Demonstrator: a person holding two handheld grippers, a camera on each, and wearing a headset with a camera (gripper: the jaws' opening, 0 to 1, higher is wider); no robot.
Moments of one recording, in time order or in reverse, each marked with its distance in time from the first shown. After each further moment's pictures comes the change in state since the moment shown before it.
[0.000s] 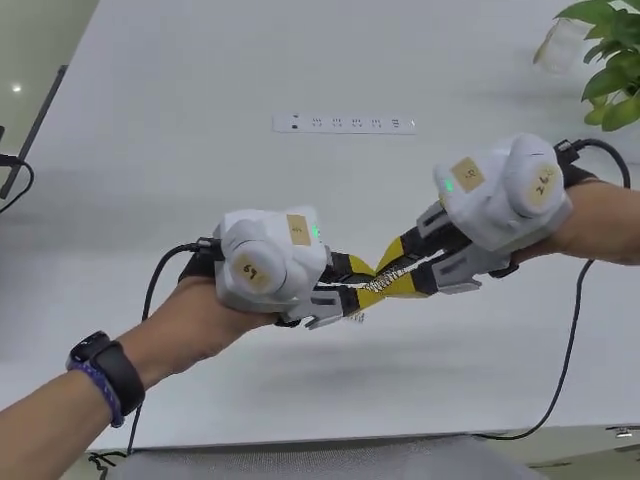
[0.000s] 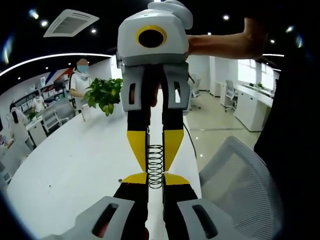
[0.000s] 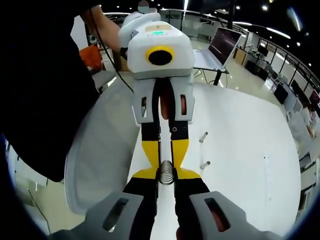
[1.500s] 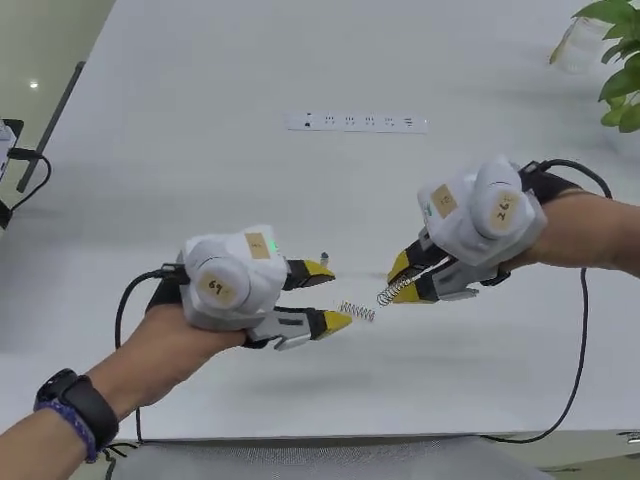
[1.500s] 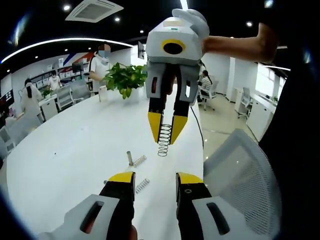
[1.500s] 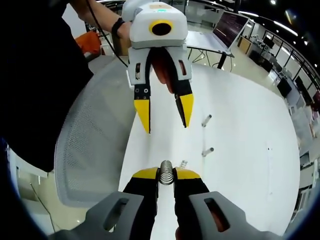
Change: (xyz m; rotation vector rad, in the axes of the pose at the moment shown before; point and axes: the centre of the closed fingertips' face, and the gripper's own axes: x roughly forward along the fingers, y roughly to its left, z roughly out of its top) left arm -0.038 0.012 -0.060 -0.182 0.059 0.142; right arm 0.029 -0.011 -0.037 -0.013 0.142 0.004
